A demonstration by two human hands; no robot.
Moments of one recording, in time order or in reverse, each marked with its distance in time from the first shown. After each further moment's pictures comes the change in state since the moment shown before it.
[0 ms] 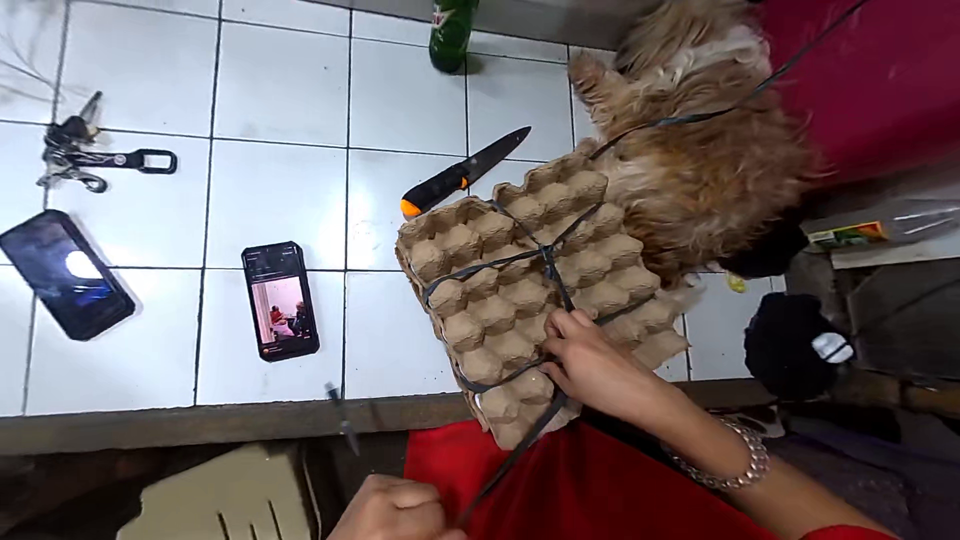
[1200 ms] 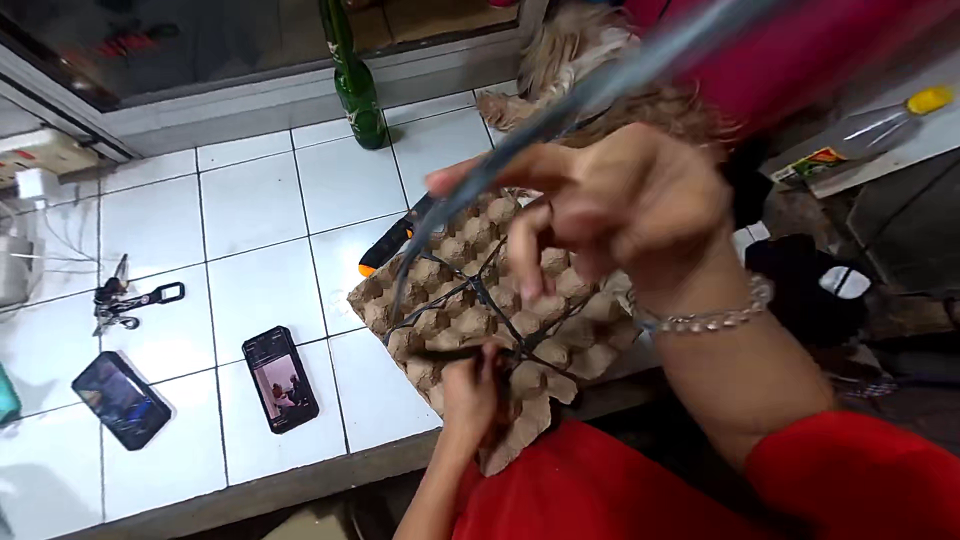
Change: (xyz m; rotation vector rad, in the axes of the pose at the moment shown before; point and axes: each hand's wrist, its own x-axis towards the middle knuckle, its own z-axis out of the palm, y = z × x) left_hand 0.164 -0.047 0.094 0.110 0.351 -0.367; right_hand -0.014 0.033 -0.139 0.979 0.295 -1.258
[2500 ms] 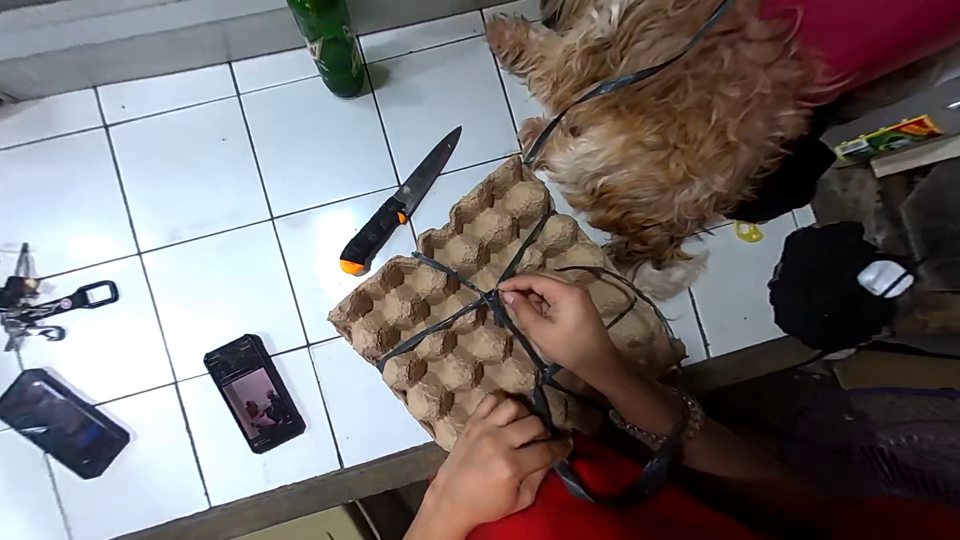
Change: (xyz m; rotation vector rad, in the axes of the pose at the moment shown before) left_hand 0.001 -0.026 -0.020 0.154 -0.388 0.645; right_hand -0.067 0.121 0.047 -0.809 0.752 0.757
